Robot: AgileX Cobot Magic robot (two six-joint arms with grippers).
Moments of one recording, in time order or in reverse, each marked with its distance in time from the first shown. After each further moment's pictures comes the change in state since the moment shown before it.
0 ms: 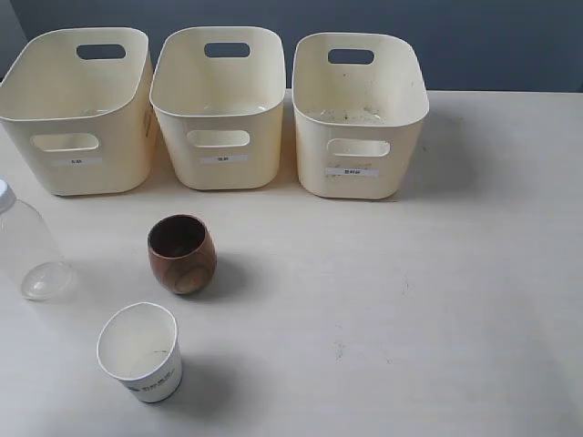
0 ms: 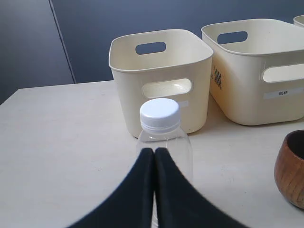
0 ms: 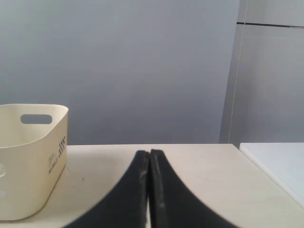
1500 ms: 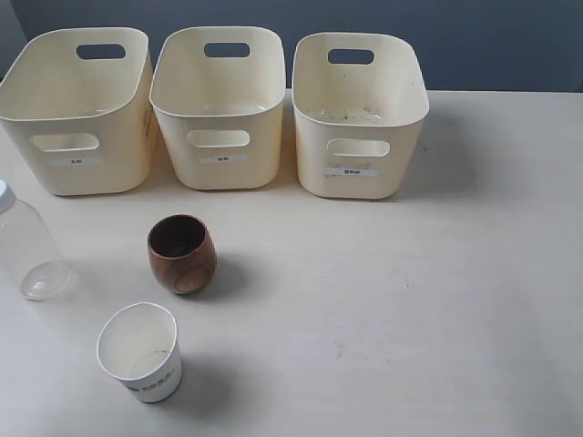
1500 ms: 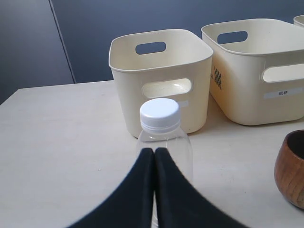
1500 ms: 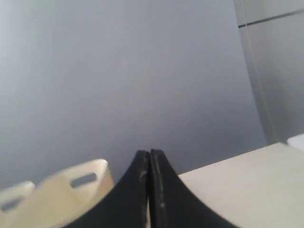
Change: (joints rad) left arm 0.000 0.000 0.000 0.000 0.000 0.000; right arm 0.000 -0.002 0.005 0.196 -0.126 0.215
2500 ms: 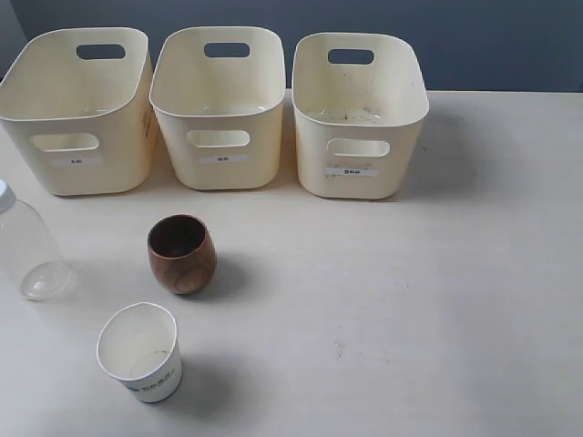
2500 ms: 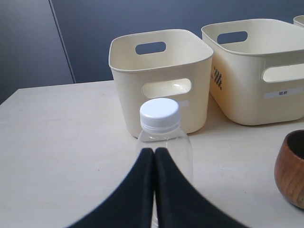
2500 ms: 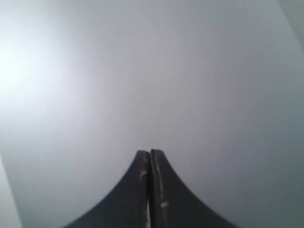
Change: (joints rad) left arm 0.000 0.000 0.000 0.000 0.000 0.000; right arm -0.001 0.248 -0.239 -0.455 -0.318 0.521
